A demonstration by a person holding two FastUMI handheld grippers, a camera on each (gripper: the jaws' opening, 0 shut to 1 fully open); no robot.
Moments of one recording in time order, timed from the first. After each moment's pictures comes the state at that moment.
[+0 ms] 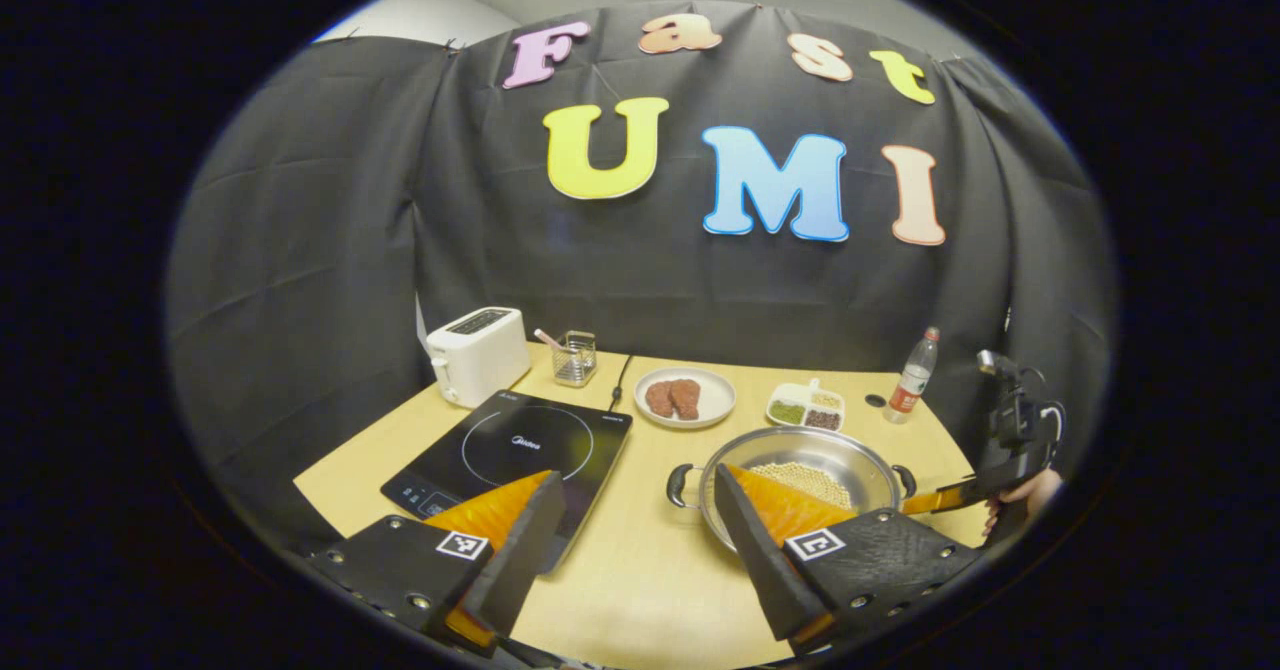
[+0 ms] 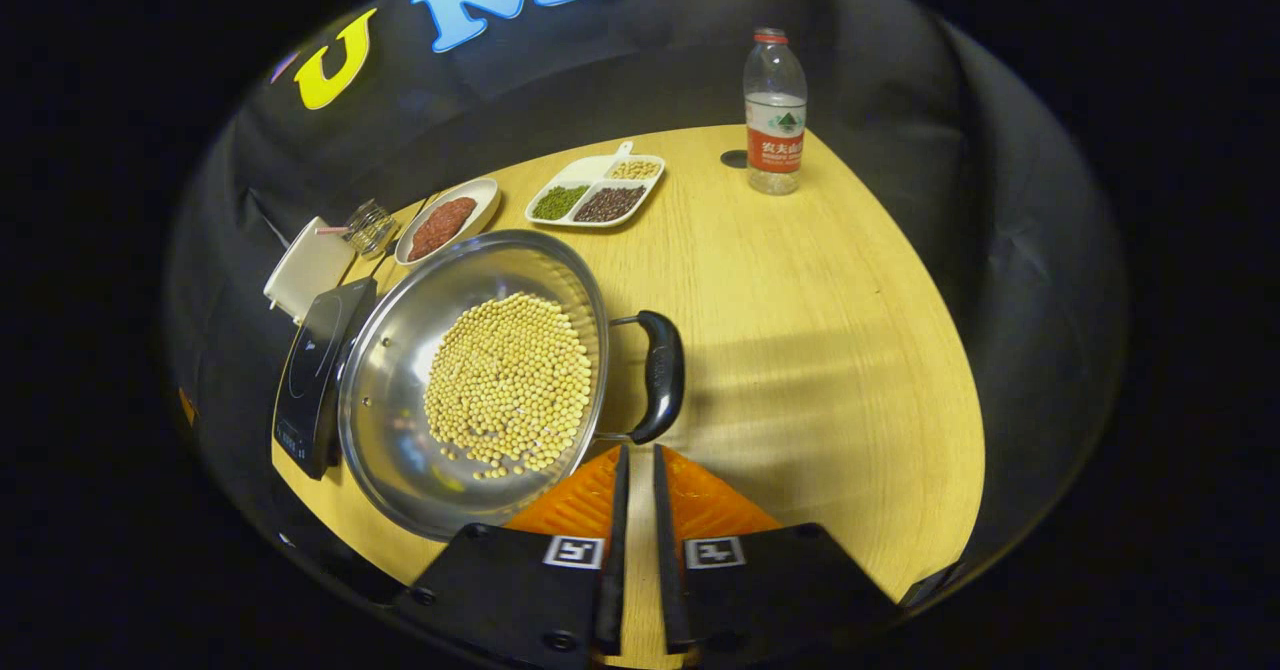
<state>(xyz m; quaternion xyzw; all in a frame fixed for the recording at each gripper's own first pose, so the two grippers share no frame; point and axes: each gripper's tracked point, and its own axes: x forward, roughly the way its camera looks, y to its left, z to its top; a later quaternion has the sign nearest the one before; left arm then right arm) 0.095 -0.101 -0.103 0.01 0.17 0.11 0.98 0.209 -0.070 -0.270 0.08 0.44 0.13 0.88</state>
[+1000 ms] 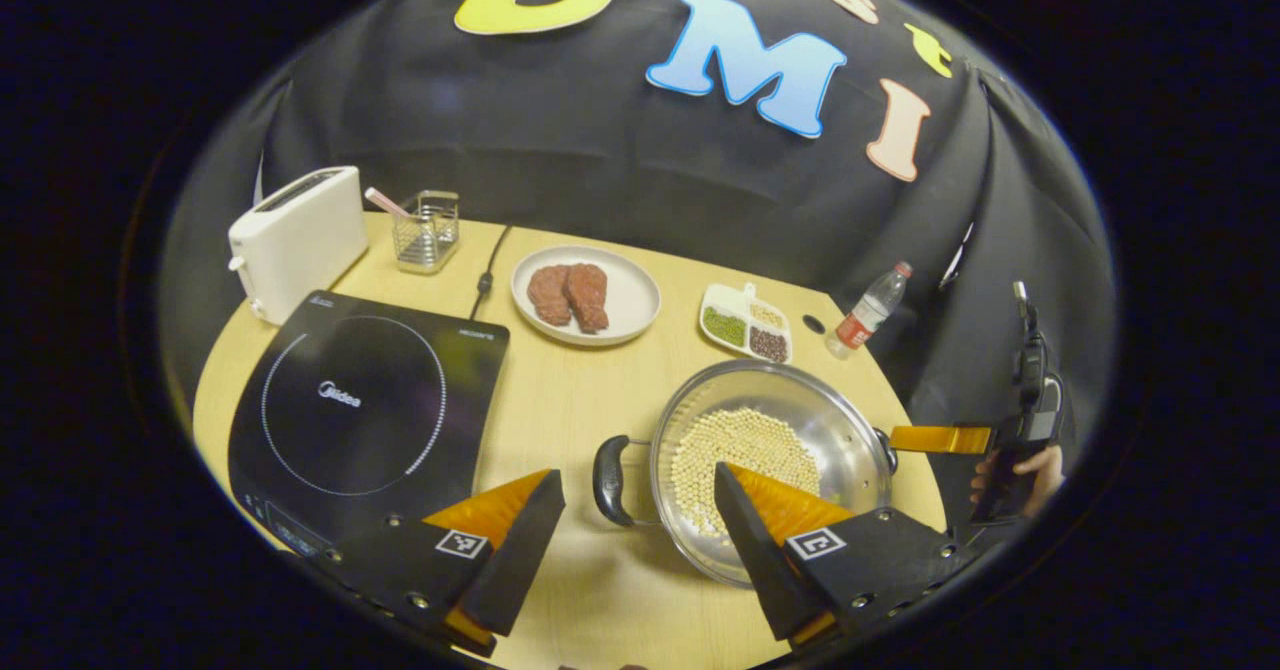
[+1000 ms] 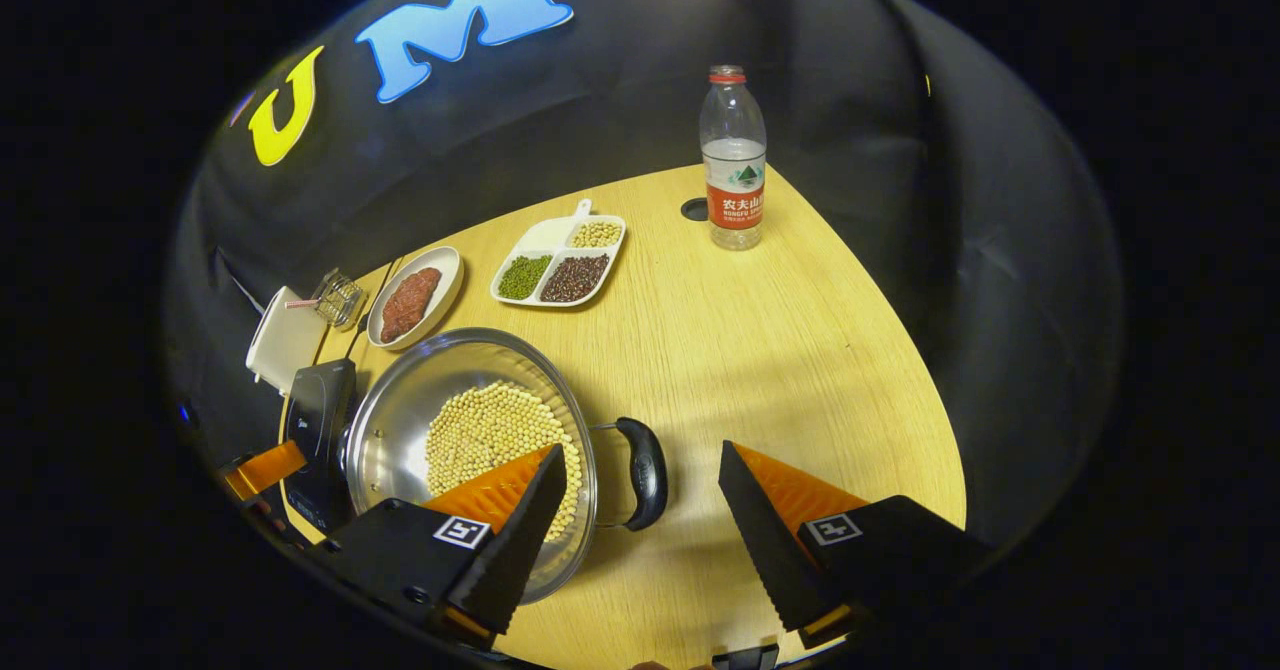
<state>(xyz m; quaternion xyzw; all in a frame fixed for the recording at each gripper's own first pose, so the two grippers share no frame) 0.240 -0.111 -0.257 -0.10 0.36 -0.08 0.92 0.262 -0.063 -0.249 0.11 0.42 0.09 0.90</state>
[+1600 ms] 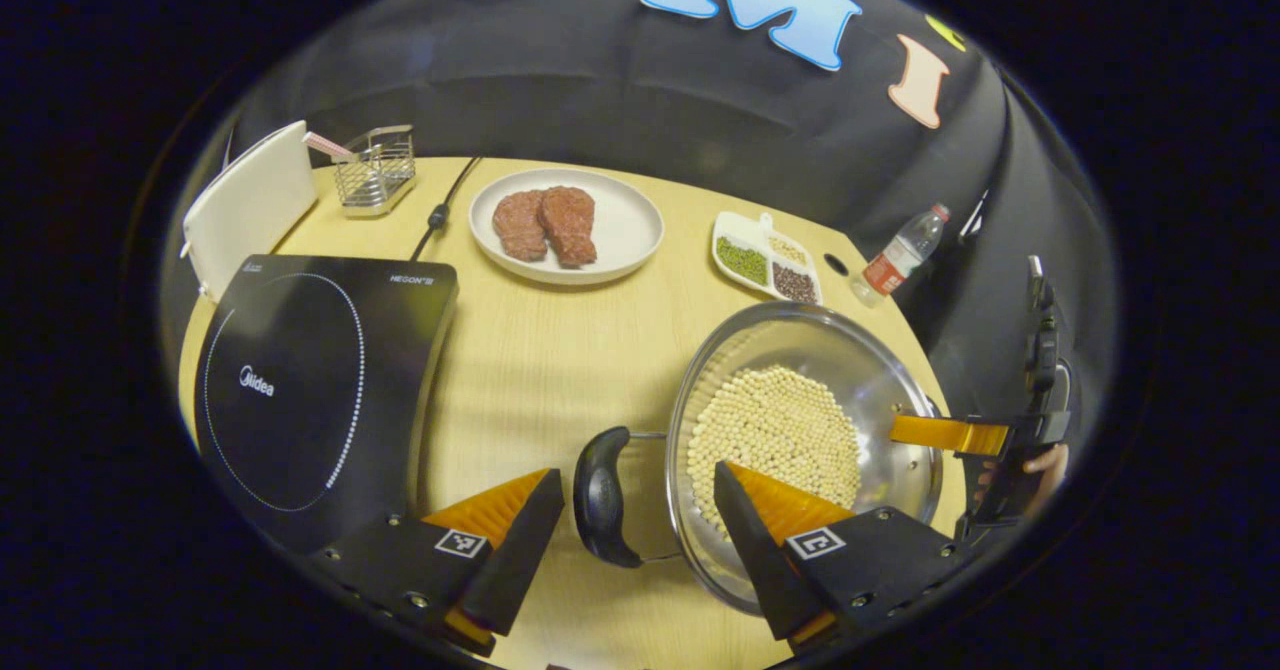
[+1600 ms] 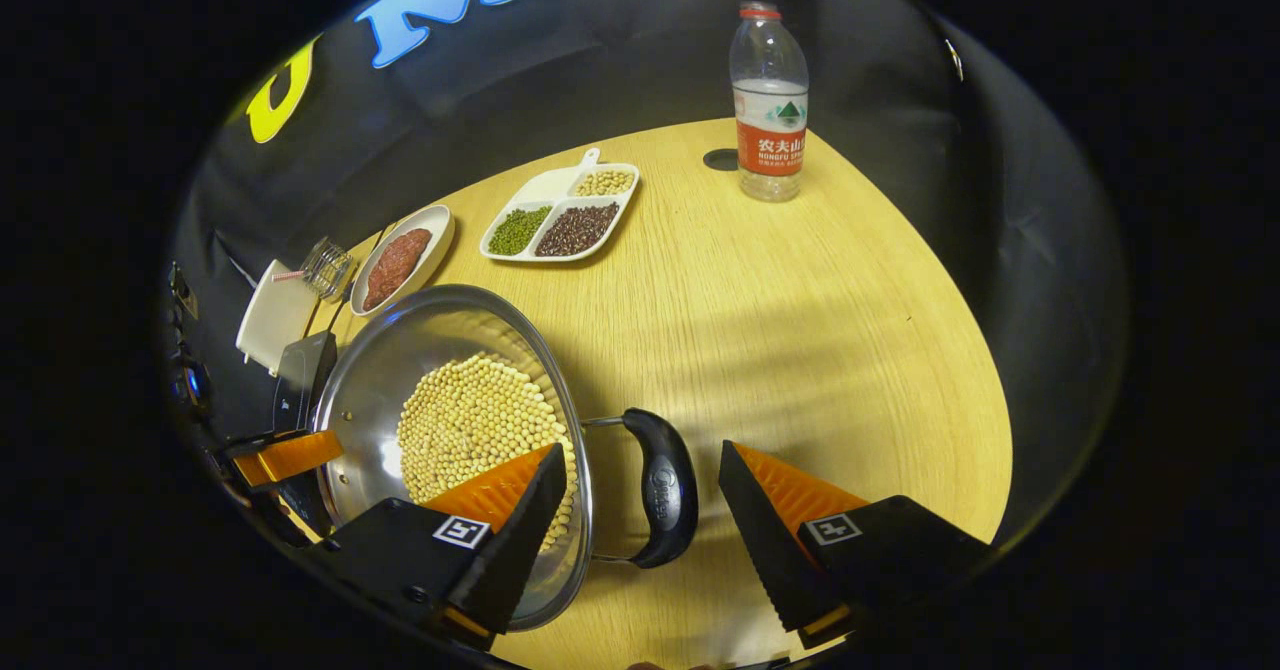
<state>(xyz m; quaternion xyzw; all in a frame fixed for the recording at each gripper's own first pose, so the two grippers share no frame) 0.267 -0.126 -0.332 -0.09 0.45 -0.09 0.89 0.271 -0.041 -0.303 0.11 0.46 0.11 0.87</state>
